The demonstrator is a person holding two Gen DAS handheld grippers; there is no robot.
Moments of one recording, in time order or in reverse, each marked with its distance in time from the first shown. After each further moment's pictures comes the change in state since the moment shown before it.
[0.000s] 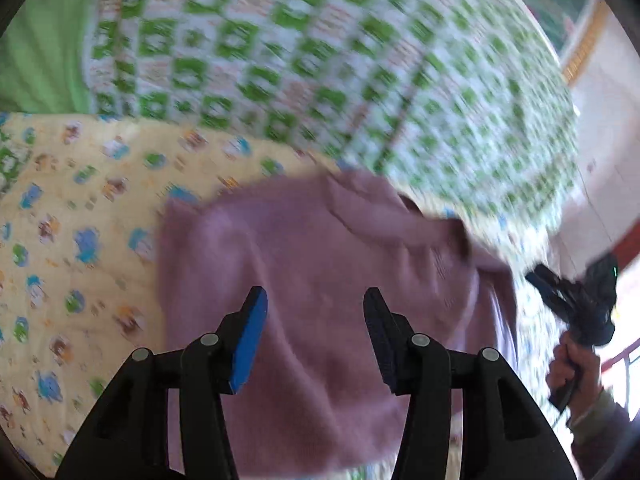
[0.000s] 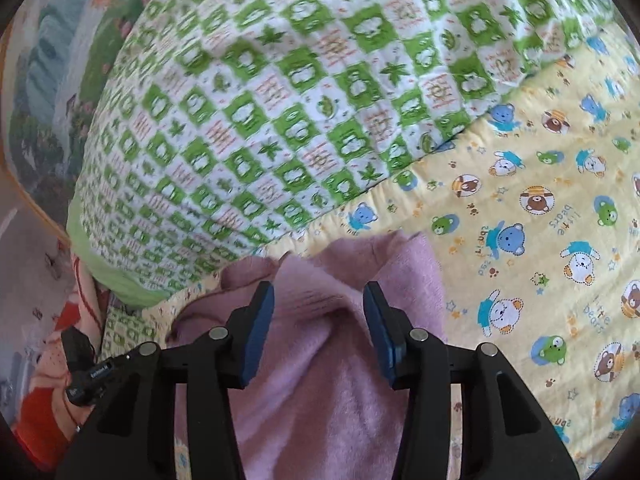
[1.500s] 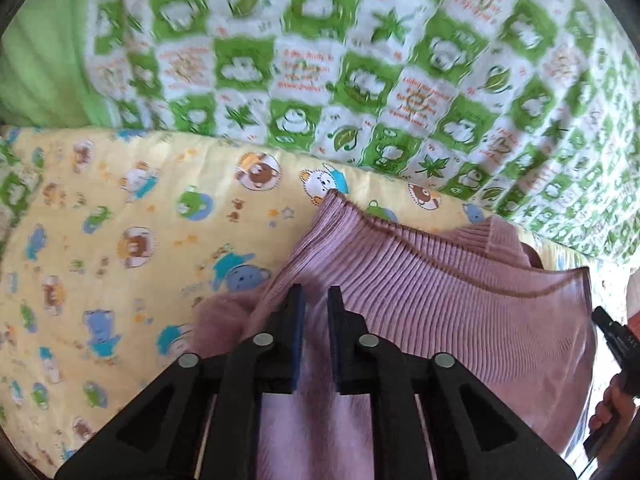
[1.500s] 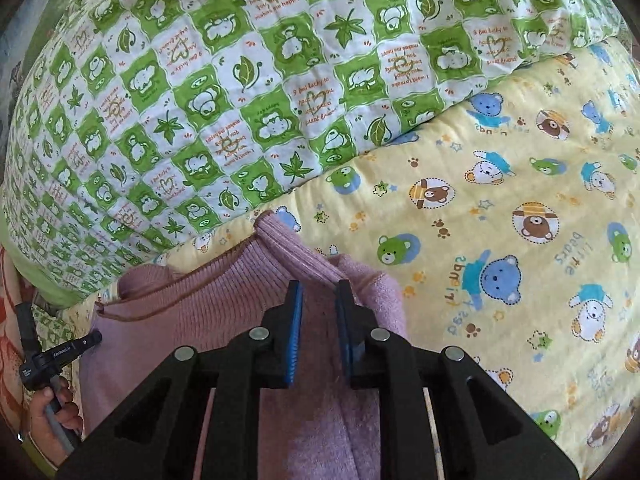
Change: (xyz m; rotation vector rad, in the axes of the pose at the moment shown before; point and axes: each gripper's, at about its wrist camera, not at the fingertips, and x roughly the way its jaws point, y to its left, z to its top) left arm 0.066 0.067 0.076 -0.079 -0.035 0.310; right arm 0.072 -0.044 0.015 -0.029 -0.015 -0.245
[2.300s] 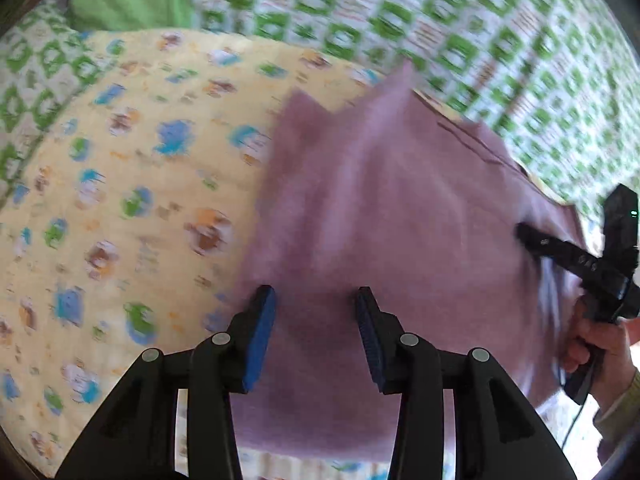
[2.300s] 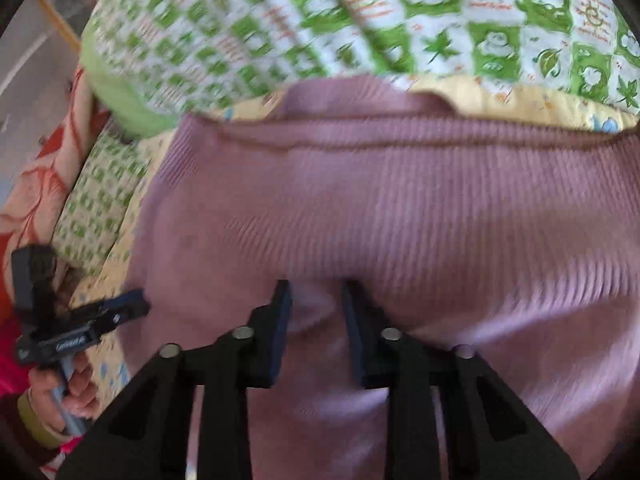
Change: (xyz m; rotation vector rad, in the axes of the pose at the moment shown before) left arm -0.041 0.019 -0.117 -0.109 0.065 0.030; right arm 0.087 0.164 -0.076 -0.401 0.366 0.312
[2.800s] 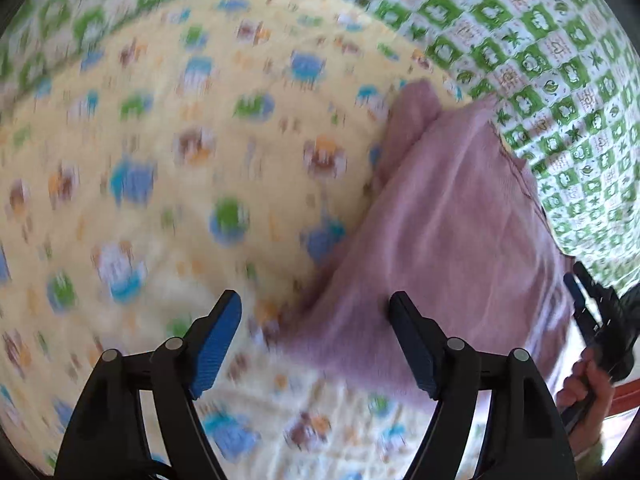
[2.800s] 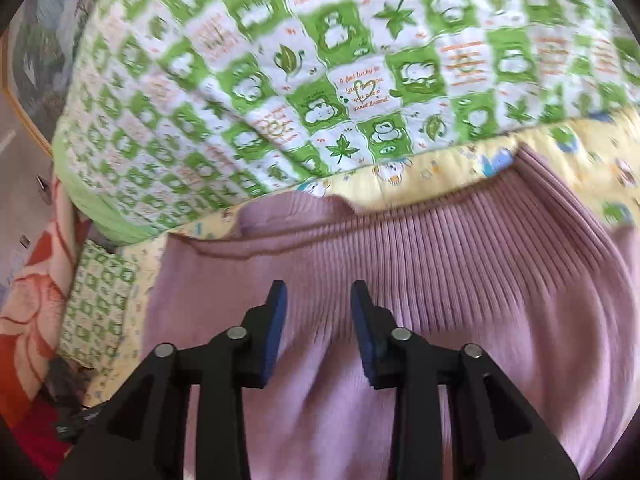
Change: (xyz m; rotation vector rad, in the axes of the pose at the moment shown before) left arm -0.022 0.072 -0.049 -0.323 0.102 -0.073; right arm -0.068 -0.018 0.004 0.234 -0.228 -0.054
